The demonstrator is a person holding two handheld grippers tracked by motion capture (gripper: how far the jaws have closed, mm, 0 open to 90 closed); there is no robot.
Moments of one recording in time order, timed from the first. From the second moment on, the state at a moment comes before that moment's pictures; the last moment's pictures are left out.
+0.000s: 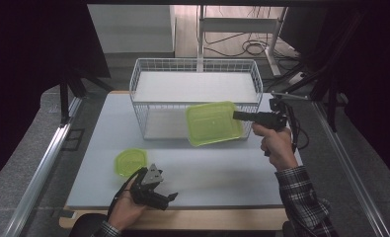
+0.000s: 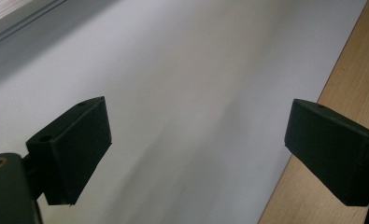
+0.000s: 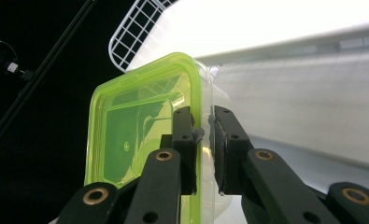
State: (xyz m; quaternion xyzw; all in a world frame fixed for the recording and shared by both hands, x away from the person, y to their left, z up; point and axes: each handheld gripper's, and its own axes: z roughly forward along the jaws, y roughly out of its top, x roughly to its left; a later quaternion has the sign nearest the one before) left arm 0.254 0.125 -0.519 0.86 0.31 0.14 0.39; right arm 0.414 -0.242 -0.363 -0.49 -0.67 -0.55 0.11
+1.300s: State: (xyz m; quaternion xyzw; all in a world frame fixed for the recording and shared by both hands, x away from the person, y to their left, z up) left arm 0.254 0.123 -0.521 0.86 0.30 0.14 0.38; right arm 0.488 -0.185 -0.304 -0.52 -0.64 -0.56 0.01
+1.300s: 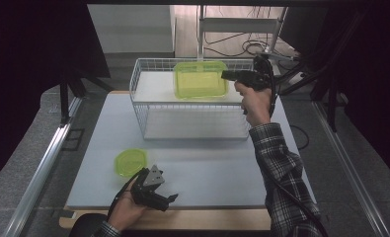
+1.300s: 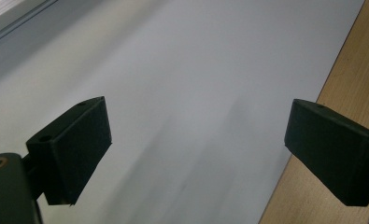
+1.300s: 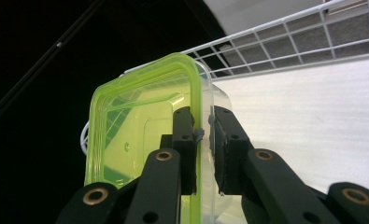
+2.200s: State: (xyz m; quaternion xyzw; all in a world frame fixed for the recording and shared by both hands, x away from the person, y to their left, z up) left arm 0.254 0.122 -0.522 0.87 0.30 0.14 0.37; right arm 0.509 -0.171 -0.316 -0.53 -0.67 -0.51 -0.07
